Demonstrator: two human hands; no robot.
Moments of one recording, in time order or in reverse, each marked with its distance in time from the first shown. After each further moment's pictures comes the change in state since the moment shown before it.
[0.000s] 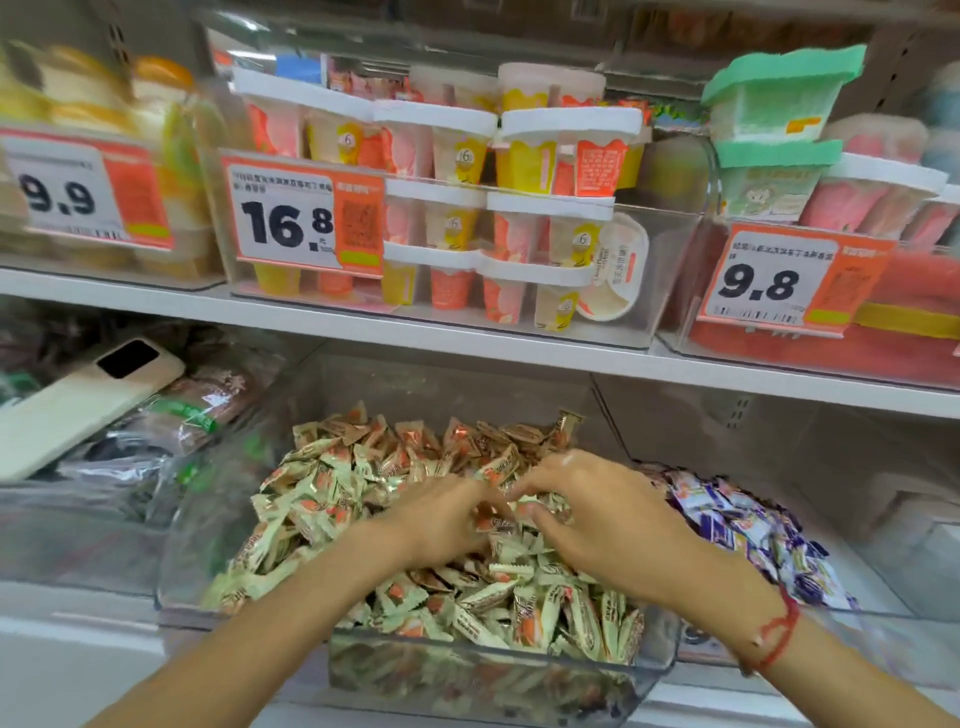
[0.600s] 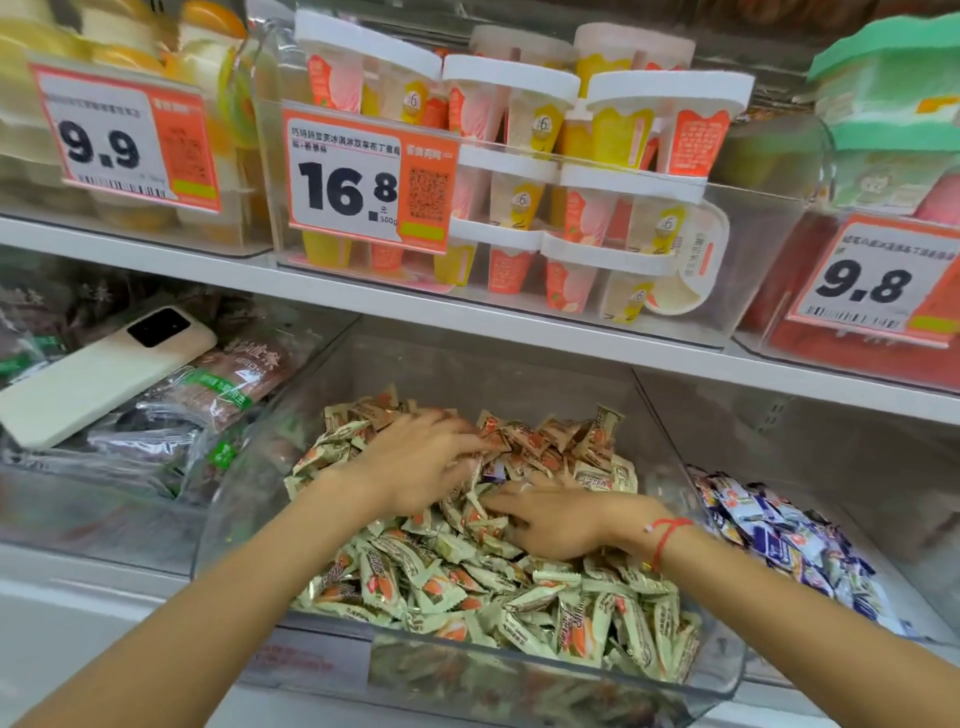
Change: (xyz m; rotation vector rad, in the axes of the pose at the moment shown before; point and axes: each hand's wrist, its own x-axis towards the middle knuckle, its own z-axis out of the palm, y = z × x) left_hand -0.007 -0.059 -0.028 0.244 0.168 -0.021; right_hand 0.079 -0.001 0.068 -0.120 -0.825 0.000
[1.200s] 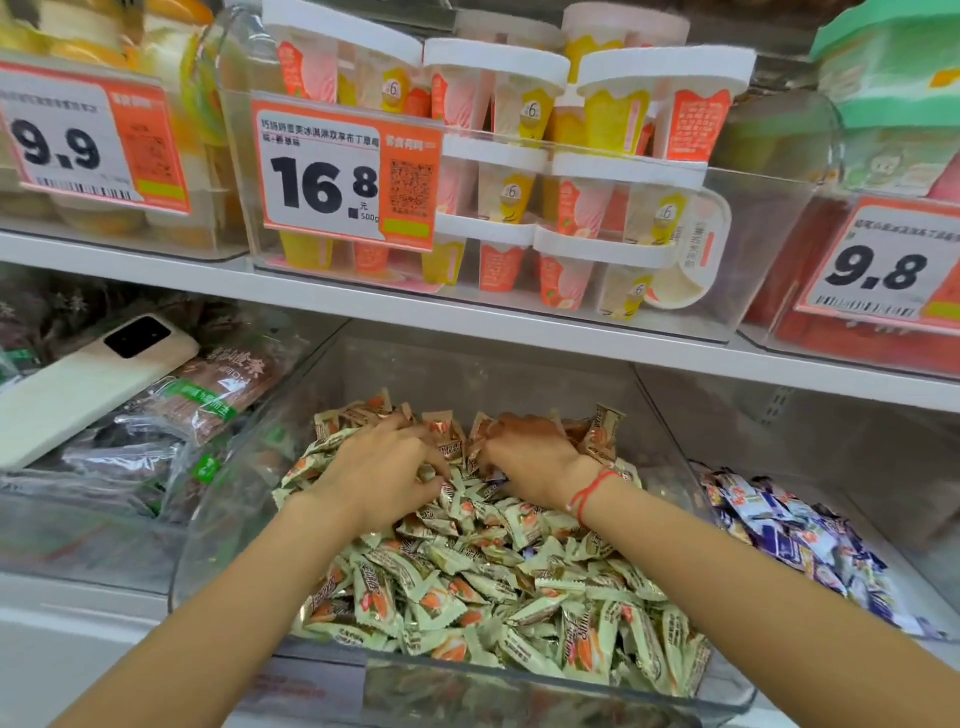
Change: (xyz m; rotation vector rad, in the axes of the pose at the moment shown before) left_hand -0.004 -0.019 0.013 0.005 0.003 -0.111; right_hand 0.043 0.010 -0.021 -0.339 0.516 0.017
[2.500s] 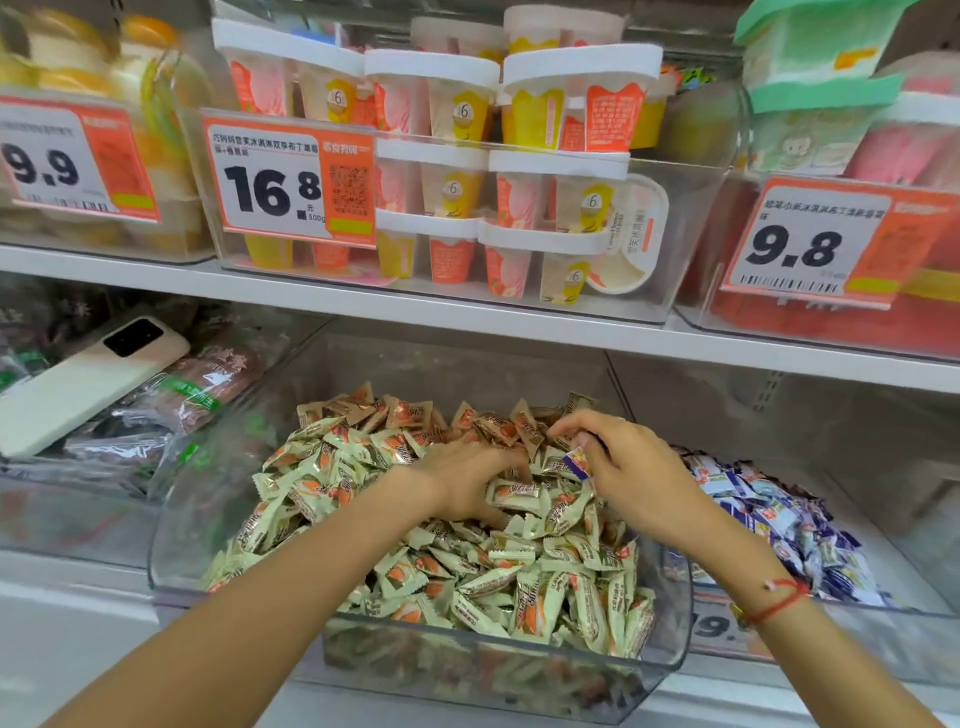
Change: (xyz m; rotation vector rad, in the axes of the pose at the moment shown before) left_hand 0.039 0.076 0.018 -0.108 -0.277 0.183; right_hand -0.125 0.031 -0.020 0.720 0.309 0.383
